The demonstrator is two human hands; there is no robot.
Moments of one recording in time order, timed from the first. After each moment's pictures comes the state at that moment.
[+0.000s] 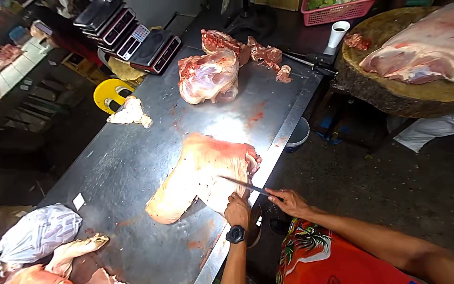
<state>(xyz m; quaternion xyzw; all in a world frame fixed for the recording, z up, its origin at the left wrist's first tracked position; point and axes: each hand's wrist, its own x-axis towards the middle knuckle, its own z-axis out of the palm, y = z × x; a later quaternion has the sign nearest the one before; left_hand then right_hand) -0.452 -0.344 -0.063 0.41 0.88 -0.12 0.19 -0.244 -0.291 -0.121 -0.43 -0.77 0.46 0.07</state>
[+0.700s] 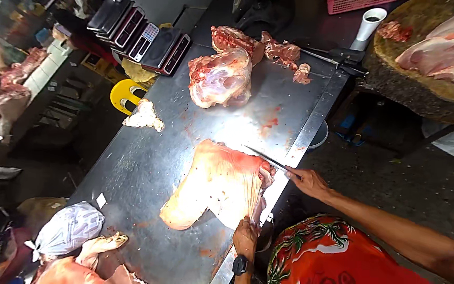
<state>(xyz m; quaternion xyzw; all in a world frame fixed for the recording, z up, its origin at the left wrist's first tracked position) -0.478 -0.392 -0.102 0.46 0.87 0.00 0.19 -0.248 -0.166 -0.114 -0.49 -0.77 0.41 0.05</state>
